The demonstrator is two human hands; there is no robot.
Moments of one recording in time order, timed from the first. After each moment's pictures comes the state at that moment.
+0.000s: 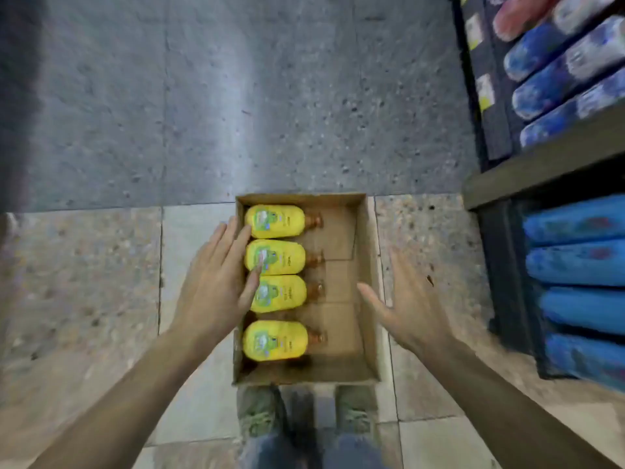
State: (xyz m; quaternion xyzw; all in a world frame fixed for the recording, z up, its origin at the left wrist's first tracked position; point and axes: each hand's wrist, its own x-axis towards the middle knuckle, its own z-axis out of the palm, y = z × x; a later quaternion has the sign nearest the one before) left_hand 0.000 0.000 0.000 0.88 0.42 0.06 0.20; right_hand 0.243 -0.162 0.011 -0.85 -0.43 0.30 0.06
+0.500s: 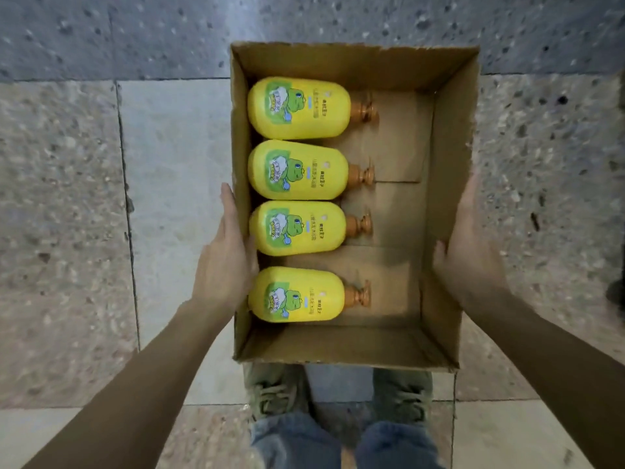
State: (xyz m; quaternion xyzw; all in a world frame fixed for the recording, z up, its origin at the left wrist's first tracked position) left_hand -0.049 -0.050 -0.215 0.72 0.61 -0.08 0.32; right_hand 0.223 -0.177 -0.201 -0.89 -0.35 0.28 0.03
